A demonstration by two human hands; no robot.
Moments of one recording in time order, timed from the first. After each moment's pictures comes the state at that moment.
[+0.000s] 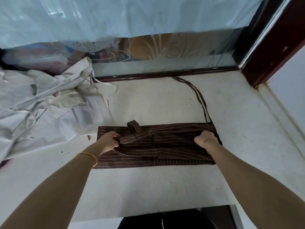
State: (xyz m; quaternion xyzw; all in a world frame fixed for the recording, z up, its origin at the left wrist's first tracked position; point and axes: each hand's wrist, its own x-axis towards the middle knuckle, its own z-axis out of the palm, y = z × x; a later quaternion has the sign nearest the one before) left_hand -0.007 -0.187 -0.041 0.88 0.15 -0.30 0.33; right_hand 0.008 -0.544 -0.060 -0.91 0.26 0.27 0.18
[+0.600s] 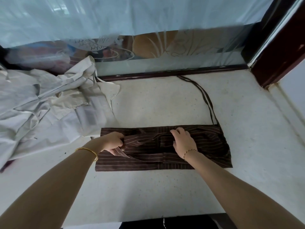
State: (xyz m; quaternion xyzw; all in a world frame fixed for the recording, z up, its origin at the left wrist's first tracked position) left_hand 0.011 -0.198 -0.013 0.83 0.16 -0.42 0.33; right_hand -0.002 -0.467 -0.079 -0.98 -0.08 0.15 0.13
